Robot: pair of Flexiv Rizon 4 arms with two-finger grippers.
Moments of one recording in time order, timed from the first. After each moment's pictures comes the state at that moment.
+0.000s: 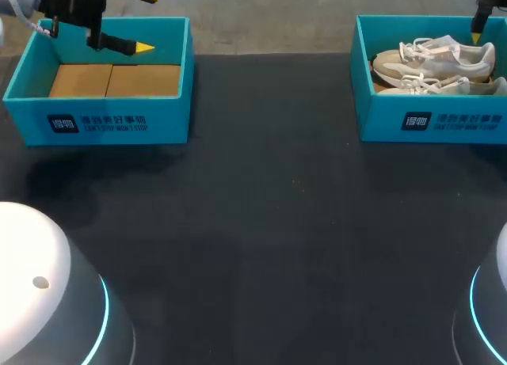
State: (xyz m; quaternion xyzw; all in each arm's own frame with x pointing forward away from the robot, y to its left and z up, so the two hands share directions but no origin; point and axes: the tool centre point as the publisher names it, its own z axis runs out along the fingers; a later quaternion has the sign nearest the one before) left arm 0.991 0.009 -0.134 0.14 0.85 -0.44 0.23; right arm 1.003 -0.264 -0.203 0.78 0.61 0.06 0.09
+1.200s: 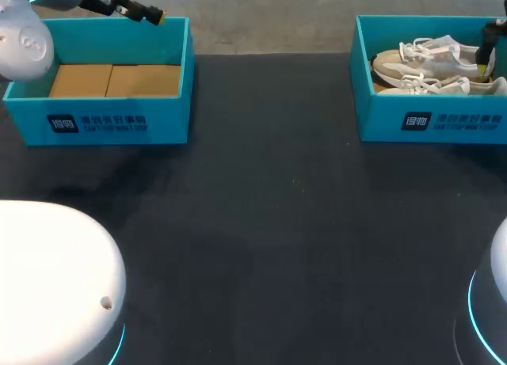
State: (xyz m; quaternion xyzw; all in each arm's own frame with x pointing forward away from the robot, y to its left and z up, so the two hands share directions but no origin) left arm 1.040 0.031 -0.140 -0.42 0.81 -0.35 0.22; right arm 0.921 -0.256 -0.218 0.77 0.64 0.00 0.02
